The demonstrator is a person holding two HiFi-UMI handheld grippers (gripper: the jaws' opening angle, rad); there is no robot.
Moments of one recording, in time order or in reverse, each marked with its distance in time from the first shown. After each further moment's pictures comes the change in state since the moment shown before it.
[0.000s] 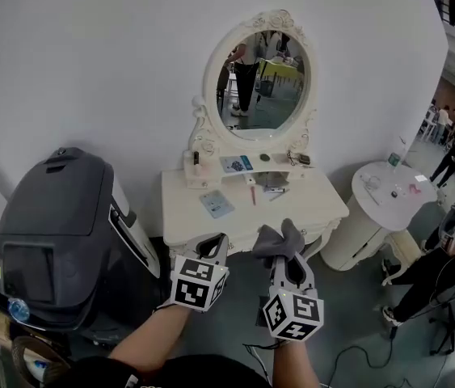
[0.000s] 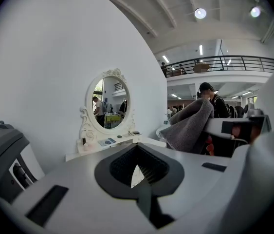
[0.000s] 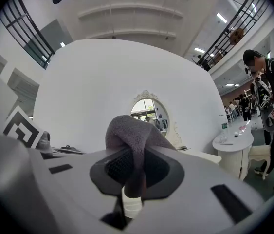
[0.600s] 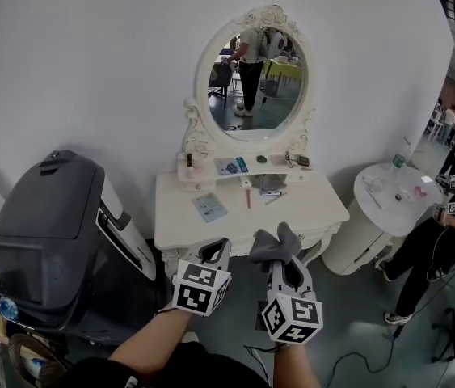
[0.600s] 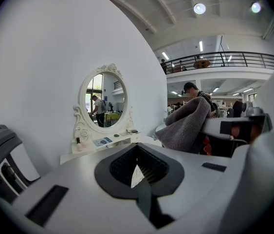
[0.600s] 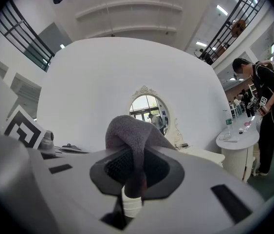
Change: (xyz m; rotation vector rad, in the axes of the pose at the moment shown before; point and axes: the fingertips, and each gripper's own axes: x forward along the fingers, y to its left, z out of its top) left arm 0.050 -0.033 -0.001 0.010 0.023 0.013; right arm 0.024 -0.047 -0.007 0.016 0.039 0.059
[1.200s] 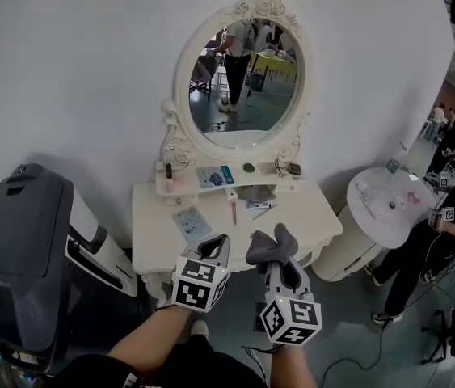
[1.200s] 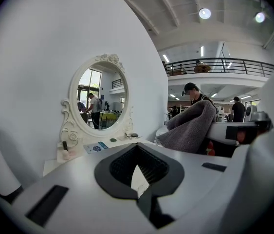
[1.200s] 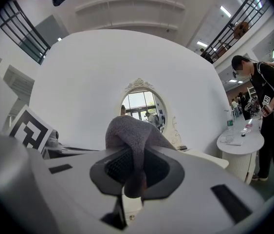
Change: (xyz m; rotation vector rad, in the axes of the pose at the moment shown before) left arm 0.122 0.042 0.025 -0.040 -0.012 -0.065; right arm 0.107 -0.044 0.003 -0.022 0.021 -0.043
